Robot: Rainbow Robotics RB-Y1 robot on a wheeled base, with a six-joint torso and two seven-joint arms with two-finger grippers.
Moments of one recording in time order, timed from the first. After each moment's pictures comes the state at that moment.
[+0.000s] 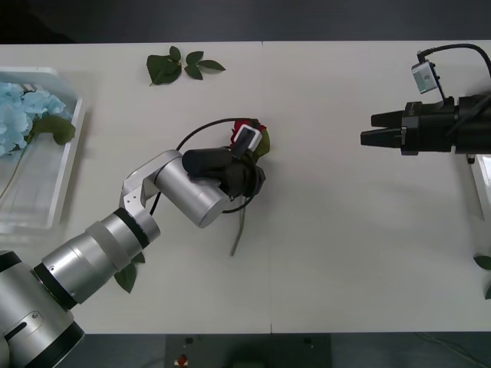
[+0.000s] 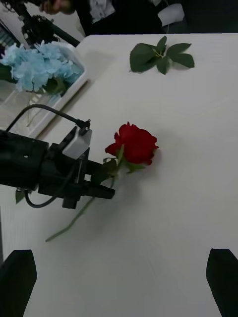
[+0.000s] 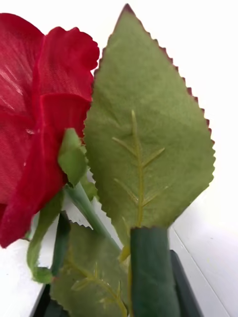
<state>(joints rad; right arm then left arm) -0.69 -1.04 0.64 -1.14 -2.45 1.03 2.73 -0.66 0.28 -0.69 -1.20 0.39 0.63 -1.34</state>
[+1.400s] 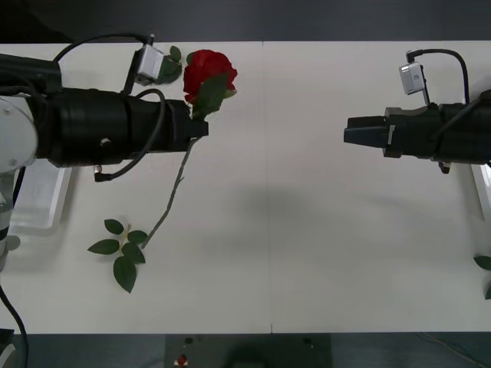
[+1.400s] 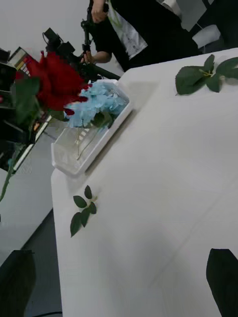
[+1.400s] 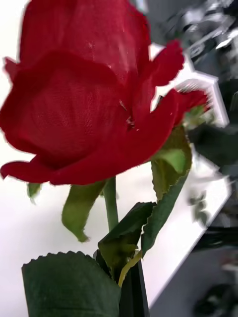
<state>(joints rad) -0.64 -0.97 0.63 -1.18 -2.61 1.06 2.72 -0.37 0.41 0.04 -2.04 1.17 1.32 -1.36</state>
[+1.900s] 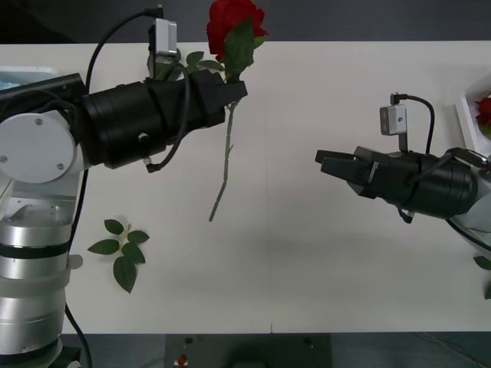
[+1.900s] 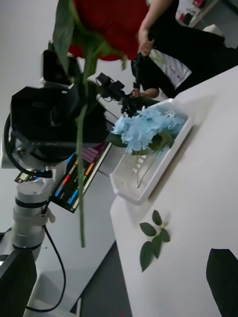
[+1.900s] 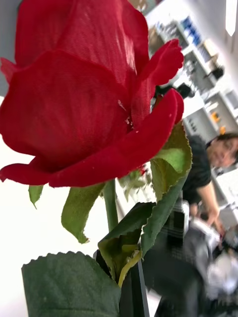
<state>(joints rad) -0.35 -0.84 0.51 -1.43 -2.69 1.02 2.72 -0.35 0.16 0.00 -1.95 1.22 1.02 -1.62</state>
